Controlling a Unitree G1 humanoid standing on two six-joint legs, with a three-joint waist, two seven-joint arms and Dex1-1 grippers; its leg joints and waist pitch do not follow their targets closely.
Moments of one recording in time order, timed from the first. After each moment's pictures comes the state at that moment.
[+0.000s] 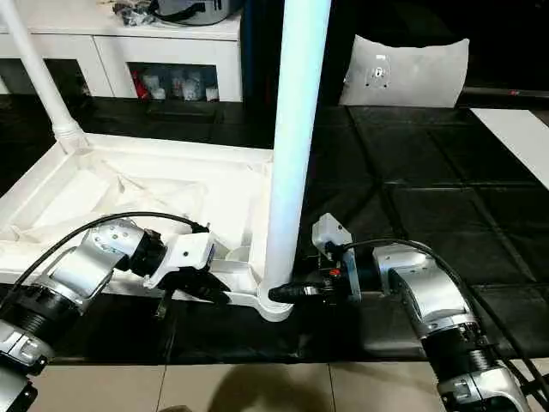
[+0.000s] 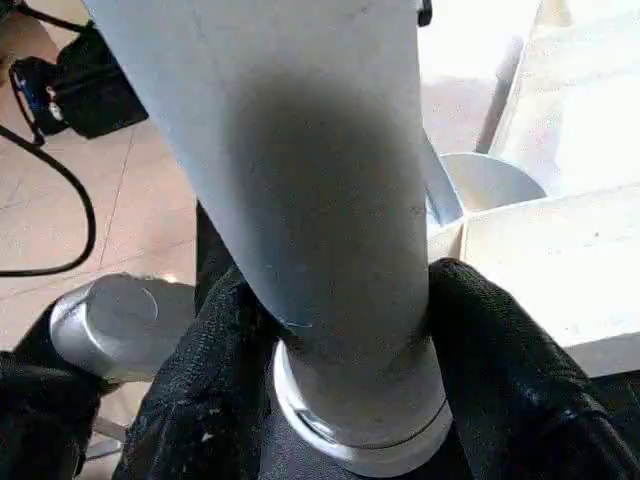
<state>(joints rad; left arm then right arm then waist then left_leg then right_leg) -0.59 0.45 -0.42 0.44 0.02 0.08 -1.41 -0.39 -0.49 0.20 0.24 0.27 0.37 1.35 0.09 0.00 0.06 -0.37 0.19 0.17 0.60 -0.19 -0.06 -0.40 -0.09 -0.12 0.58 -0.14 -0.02</state>
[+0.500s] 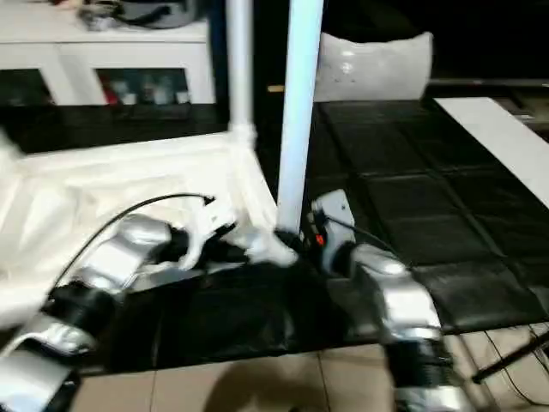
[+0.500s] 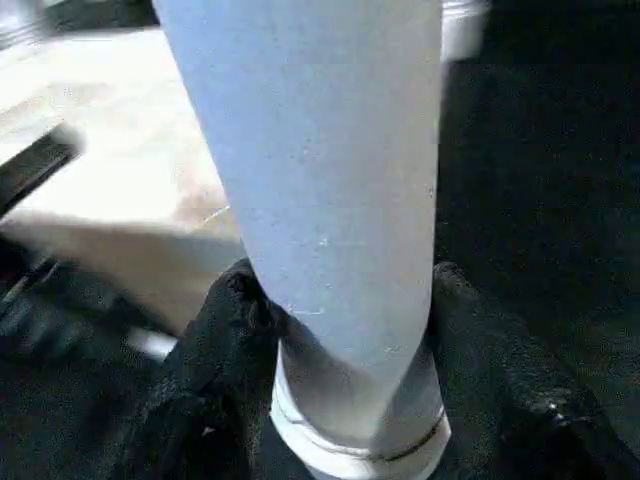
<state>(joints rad) -0.66 0.21 -0.29 0.52 0.07 0.44 -0.92 -0.39 -0.13 -0.01 0.22 0.15 0.49 0.54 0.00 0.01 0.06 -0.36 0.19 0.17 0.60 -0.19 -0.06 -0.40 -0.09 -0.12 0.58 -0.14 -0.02</state>
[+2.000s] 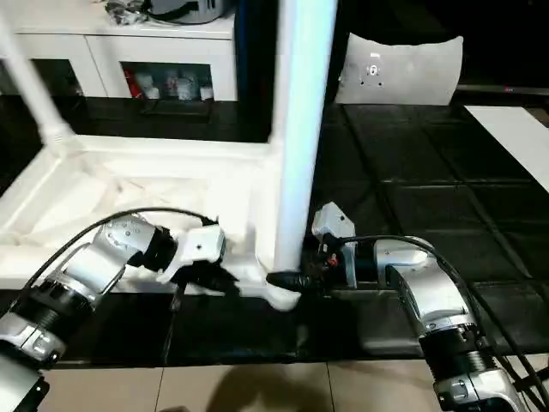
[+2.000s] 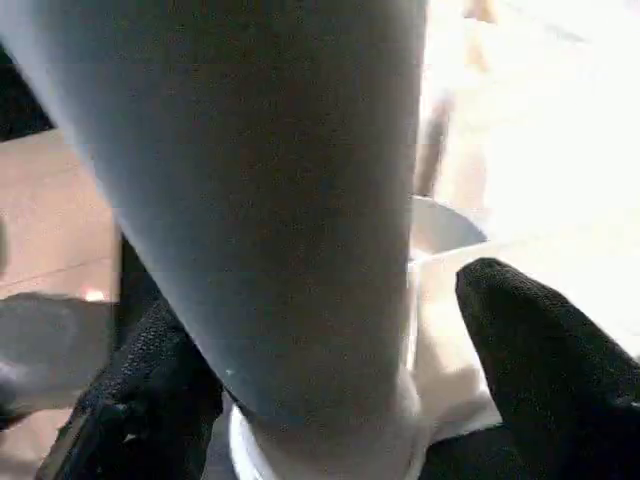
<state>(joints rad) -0.62 0.44 -0.45 0.45 0.04 0.07 -1.38 -0.40 -0.47 0.18 0.25 0.24 0.29 1.28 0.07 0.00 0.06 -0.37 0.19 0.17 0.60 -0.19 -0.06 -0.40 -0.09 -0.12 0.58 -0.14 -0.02</state>
